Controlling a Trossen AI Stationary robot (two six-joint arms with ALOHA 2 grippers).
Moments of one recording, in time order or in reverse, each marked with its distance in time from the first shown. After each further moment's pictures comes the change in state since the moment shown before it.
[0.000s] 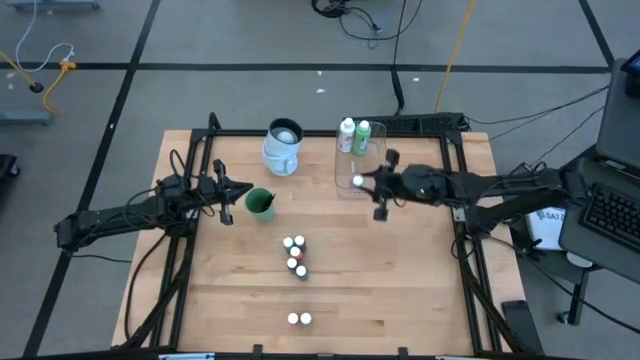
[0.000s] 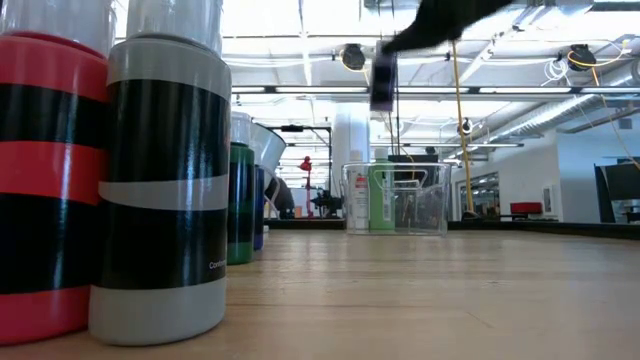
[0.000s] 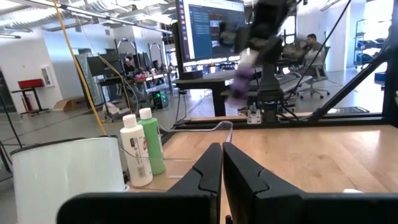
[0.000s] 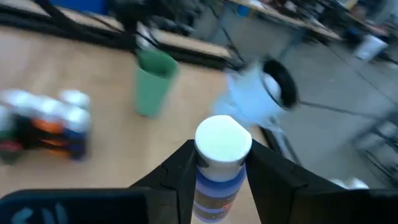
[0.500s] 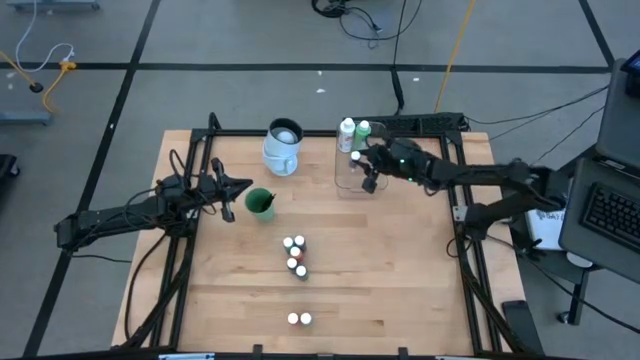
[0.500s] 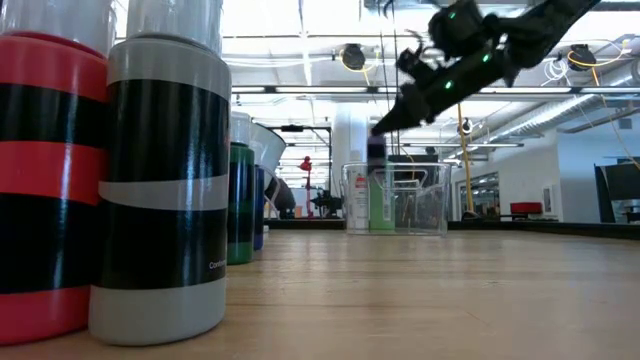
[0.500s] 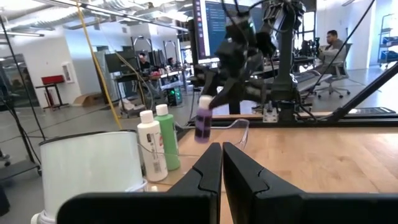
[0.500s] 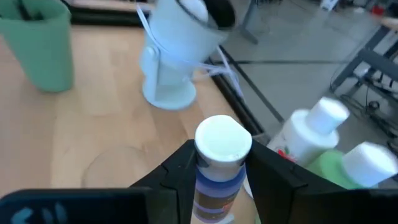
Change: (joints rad) left arm 0.000 0.000 0.000 -0.003 -0.070 0.003; right arm -0.398 0.199 -0.179 0.372 -0.238 0.028
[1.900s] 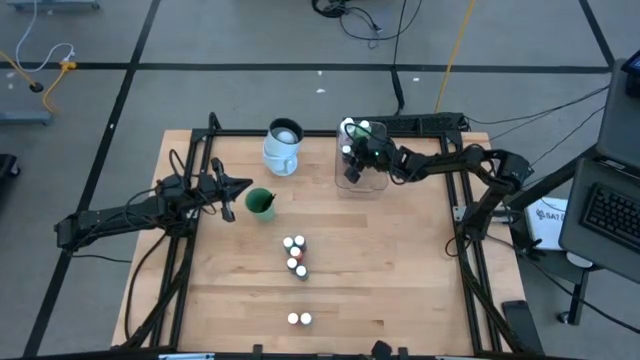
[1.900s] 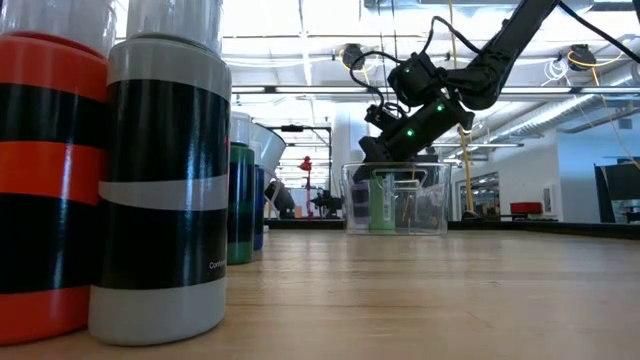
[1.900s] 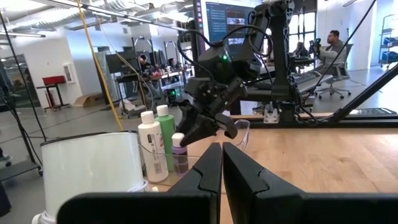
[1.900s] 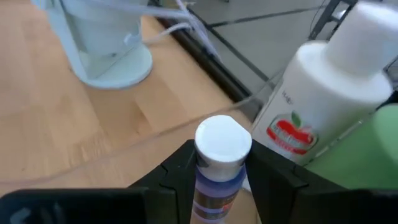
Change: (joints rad) left arm 0.000 0.000 0.000 0.004 -0.004 0.000; right arm -0.090 0.372 0.120 0.138 0.070 0.128
